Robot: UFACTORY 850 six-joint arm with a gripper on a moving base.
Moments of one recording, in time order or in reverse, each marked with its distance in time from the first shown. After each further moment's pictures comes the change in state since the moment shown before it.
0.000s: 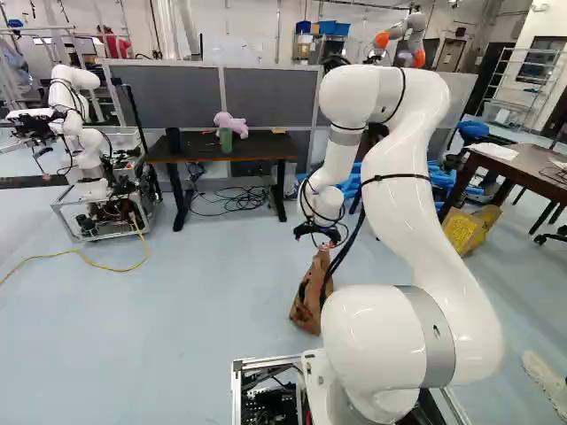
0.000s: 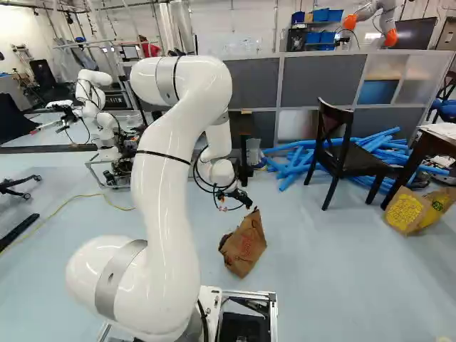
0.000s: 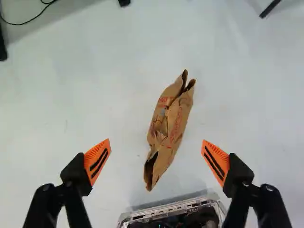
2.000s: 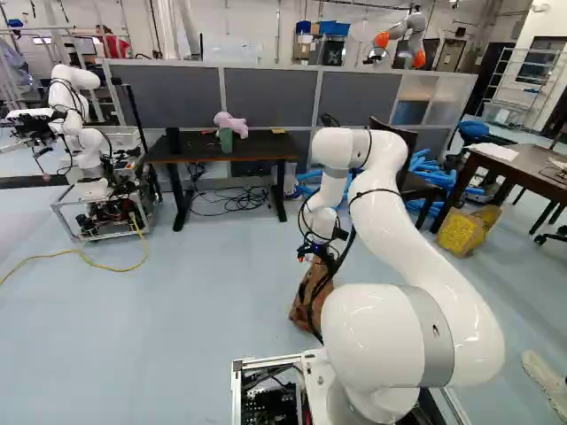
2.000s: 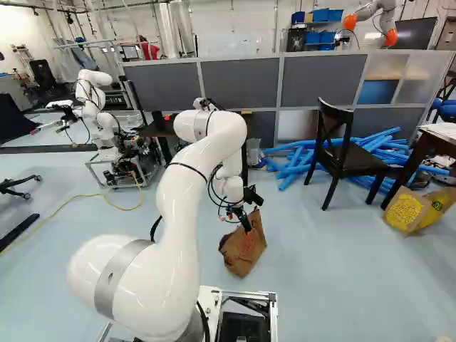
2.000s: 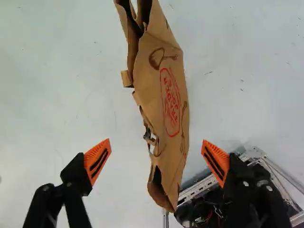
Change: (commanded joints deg) arm -2.4 -24.4 -22.8 3.6 -14.0 18.5
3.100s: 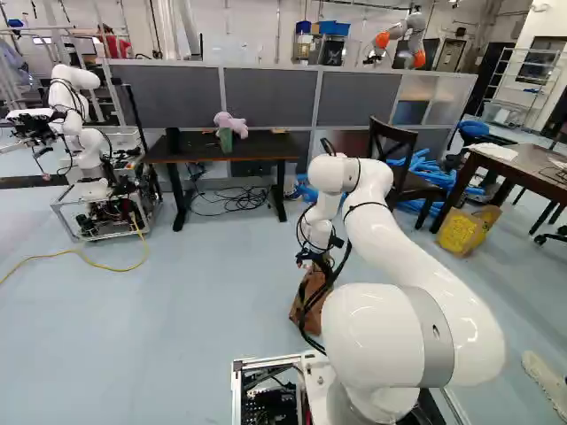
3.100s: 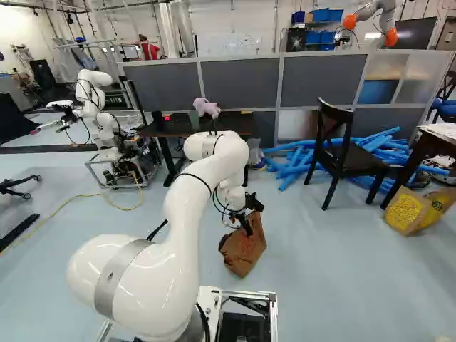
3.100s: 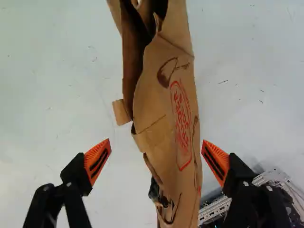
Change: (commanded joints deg) arm 0.0 -12.9 -13.6 0.0 0.0 0.0
